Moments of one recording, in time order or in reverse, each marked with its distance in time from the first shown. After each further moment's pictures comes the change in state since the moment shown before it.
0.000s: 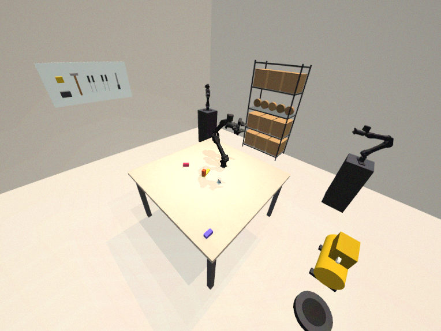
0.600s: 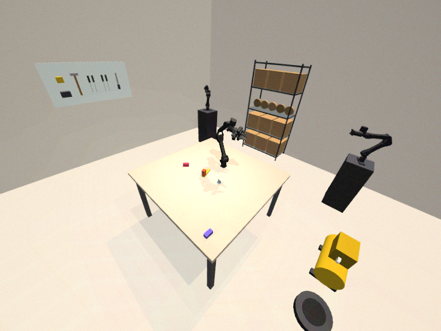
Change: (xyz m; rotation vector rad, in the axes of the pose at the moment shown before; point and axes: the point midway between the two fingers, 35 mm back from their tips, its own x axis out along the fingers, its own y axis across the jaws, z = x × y) arm 0.019 -0.009 0.101 0.266 -0.390 -0.017
